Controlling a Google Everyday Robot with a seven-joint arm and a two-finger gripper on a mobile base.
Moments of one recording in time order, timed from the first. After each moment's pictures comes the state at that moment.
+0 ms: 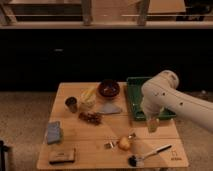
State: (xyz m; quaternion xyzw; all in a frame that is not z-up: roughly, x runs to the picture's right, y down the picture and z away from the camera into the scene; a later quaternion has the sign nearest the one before) arm 0.205 0.139 0.689 -0.30 0.01 -0.06 0.95
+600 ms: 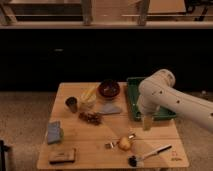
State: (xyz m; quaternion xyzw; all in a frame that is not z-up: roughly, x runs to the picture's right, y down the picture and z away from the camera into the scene) arm 0.200 0.122 0.704 -0.28 0.00 0.00 0.96
